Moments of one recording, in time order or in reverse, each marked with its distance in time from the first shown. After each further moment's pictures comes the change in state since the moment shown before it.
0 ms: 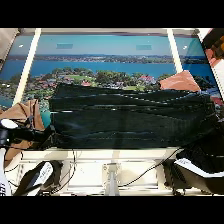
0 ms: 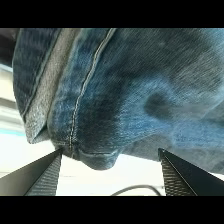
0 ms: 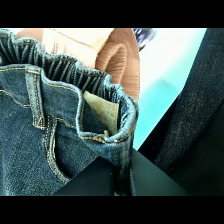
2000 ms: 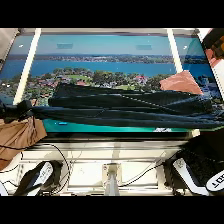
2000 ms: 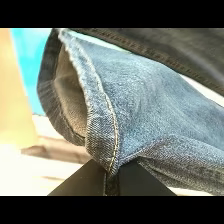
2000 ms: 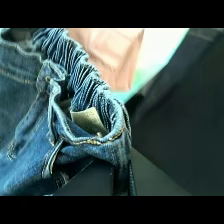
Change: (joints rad) left arm 0.003 0.000 0.533 0.086 -0.063 0.134; right arm 0.248 0.246 0.423 -0.505 0.547 0.277
